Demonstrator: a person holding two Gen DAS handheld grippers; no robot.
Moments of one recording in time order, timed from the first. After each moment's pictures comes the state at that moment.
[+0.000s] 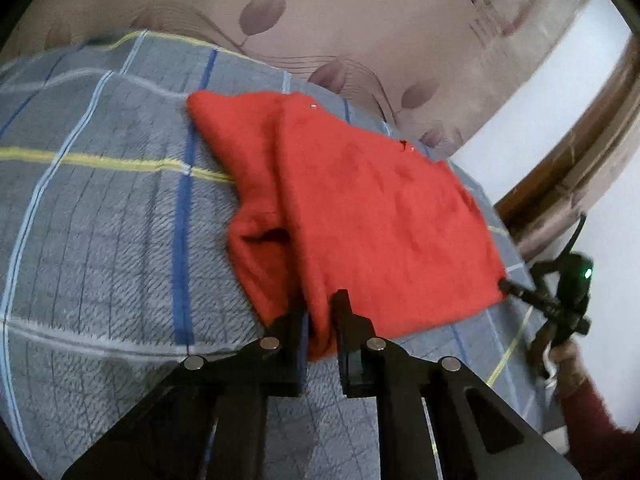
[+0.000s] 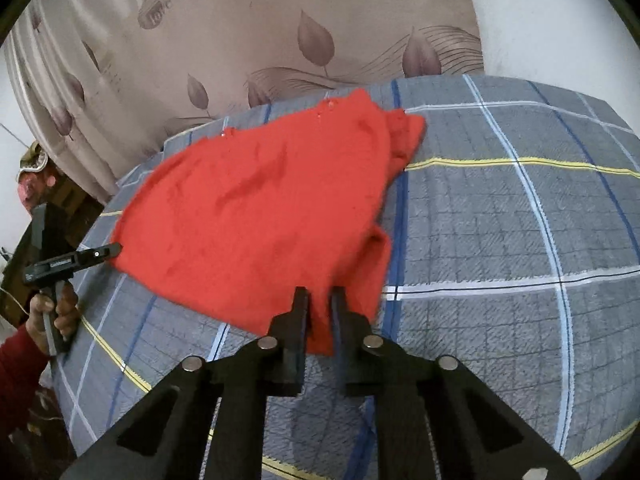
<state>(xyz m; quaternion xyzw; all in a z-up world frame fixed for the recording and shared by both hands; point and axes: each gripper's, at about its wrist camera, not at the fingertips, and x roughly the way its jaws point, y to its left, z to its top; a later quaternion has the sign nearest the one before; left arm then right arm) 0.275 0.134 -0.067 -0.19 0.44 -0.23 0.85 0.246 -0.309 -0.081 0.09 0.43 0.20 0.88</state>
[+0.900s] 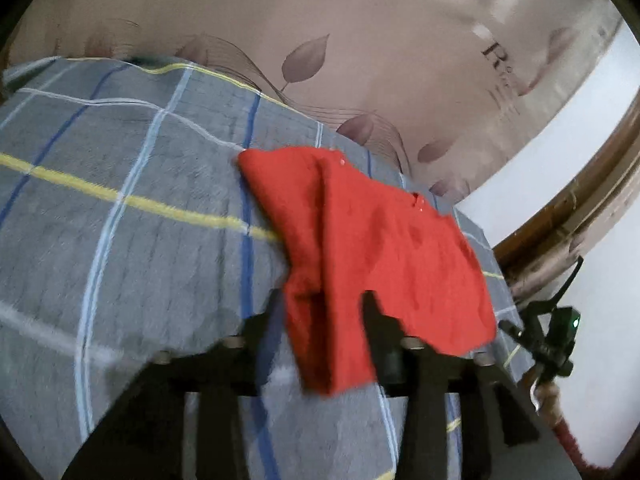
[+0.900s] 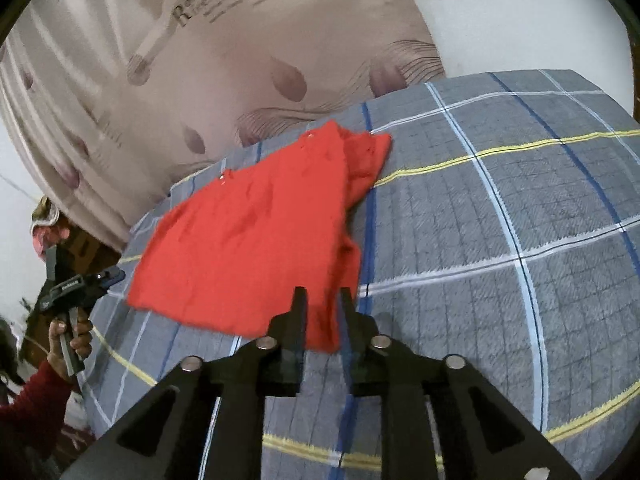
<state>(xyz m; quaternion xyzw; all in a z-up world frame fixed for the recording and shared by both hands) 0.300 0.173 -0.037 -0.23 0.42 -0.19 0.86 0.234 -0.347 -0.072 0.18 0.40 0.18 0.88</state>
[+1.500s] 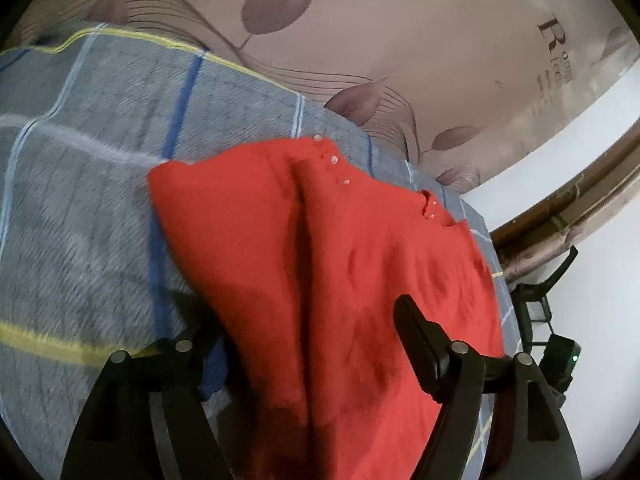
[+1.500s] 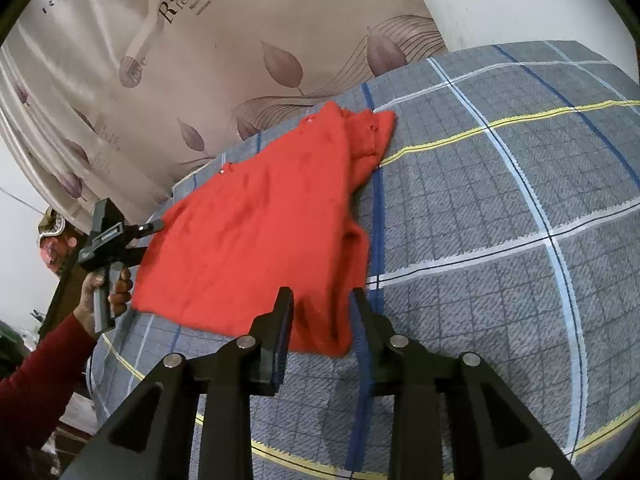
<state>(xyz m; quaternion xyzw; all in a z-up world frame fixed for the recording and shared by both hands) 0.419 0.122 -0.069 -0.22 0.48 -0.24 0.81 0.240 -0.343 -0.091 0.21 0.41 0.19 0.87</state>
